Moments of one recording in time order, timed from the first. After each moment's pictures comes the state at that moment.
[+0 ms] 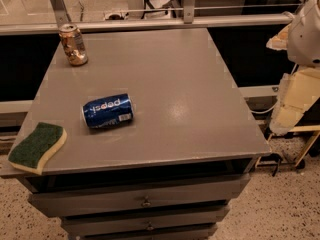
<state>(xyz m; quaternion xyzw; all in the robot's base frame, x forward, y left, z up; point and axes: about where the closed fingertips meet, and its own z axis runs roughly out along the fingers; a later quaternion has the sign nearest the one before) 0.438 -0.216 0.979 -0.60 0.78 -0.04 0.16</state>
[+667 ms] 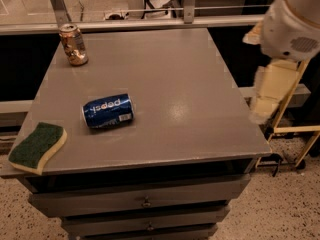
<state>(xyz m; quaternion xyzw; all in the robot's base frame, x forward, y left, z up) 0.461 -0.187 0.977 -0.63 0.76 -0.04 0.16</state>
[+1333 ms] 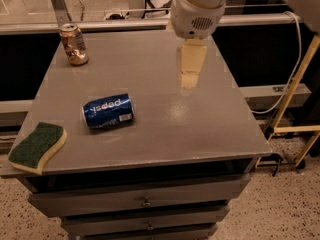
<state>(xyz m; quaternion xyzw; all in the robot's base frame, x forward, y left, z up) 0.544 -0.059 0.967 -0.73 0.66 -0.02 0.15</state>
